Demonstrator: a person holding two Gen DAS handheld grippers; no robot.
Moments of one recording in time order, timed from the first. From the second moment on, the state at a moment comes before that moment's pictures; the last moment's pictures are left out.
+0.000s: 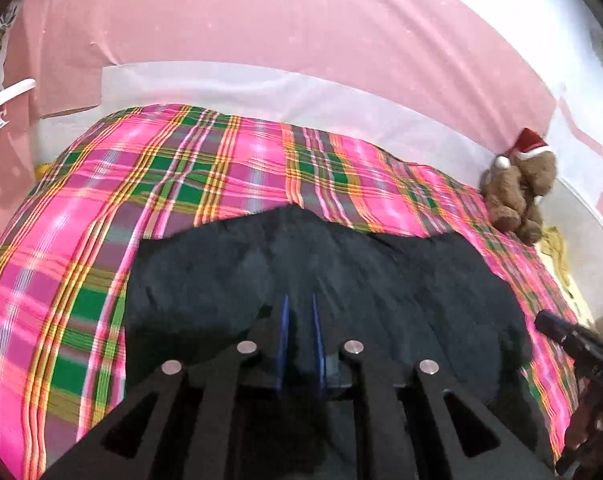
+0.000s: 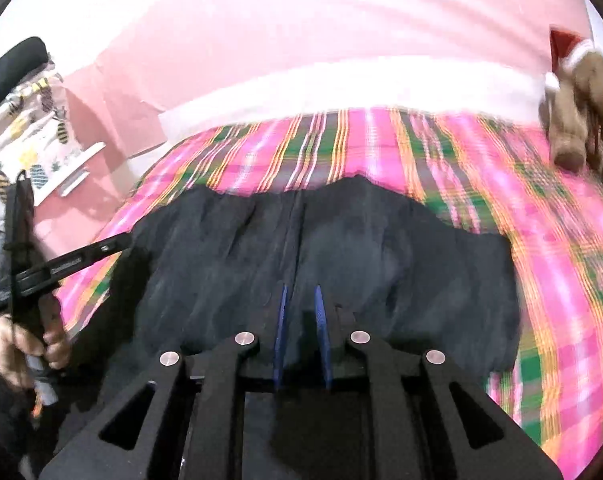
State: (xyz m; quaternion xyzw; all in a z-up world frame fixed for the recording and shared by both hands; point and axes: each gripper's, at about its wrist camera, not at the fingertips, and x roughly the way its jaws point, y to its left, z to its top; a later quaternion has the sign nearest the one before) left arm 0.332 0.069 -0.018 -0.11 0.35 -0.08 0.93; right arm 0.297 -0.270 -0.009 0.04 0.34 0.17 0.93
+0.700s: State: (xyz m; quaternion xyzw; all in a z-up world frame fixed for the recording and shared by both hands) left arm 0.364 0.059 -0.004 -0.07 0.33 -0.08 0.94; right arm 0.378 -0.291 -0.022 0.05 0.33 0.13 0.93
